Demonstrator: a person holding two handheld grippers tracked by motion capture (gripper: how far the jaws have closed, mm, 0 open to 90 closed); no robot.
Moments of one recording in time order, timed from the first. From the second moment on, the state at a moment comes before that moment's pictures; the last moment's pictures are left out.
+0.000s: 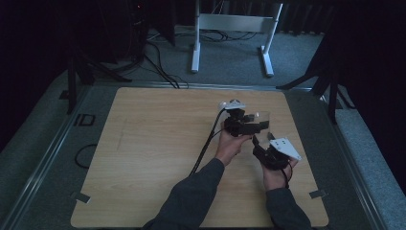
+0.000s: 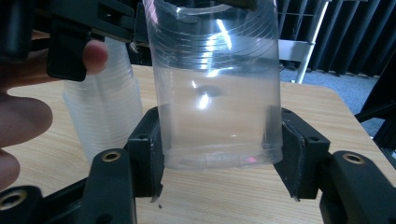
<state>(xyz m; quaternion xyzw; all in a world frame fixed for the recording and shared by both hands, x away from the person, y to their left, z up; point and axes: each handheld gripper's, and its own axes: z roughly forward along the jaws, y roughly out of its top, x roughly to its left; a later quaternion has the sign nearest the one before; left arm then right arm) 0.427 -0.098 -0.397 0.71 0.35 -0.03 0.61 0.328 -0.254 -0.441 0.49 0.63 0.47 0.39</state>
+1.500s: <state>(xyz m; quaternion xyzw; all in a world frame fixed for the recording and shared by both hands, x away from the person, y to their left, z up) 0.411 -0.102 -0.390 0.72 0.31 0.04 0.62 0.337 -0.260 -0.439 0.49 0.64 0.48 0.35</state>
